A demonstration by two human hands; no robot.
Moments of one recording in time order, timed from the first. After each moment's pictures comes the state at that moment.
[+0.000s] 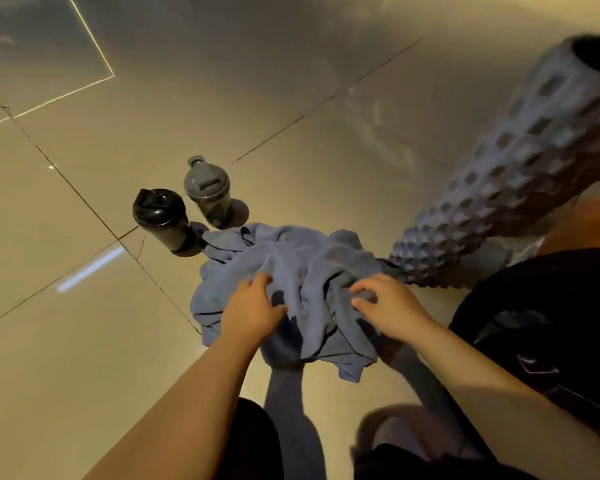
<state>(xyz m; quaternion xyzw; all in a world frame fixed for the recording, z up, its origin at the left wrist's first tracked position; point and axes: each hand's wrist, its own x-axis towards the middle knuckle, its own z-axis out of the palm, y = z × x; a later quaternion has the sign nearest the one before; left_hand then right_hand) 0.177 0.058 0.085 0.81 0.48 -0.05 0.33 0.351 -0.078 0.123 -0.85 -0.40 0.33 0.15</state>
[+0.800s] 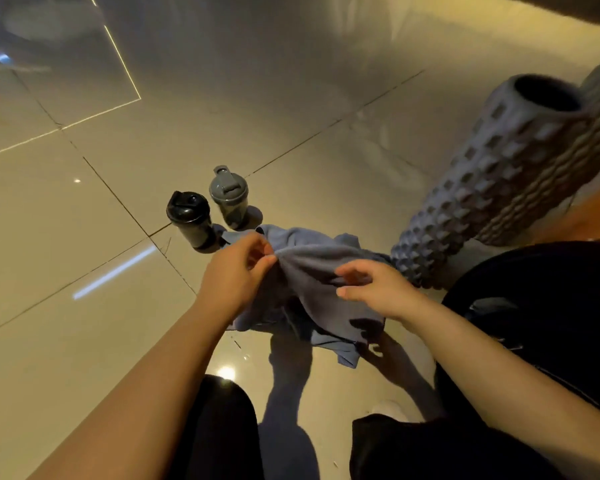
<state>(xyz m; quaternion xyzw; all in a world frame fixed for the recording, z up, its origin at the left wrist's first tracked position) 0.130 0.036 0.204 0.83 0.42 0.16 0.34 0.313 -0.093 0.191 -0.78 -0.37 0.41 0.28</state>
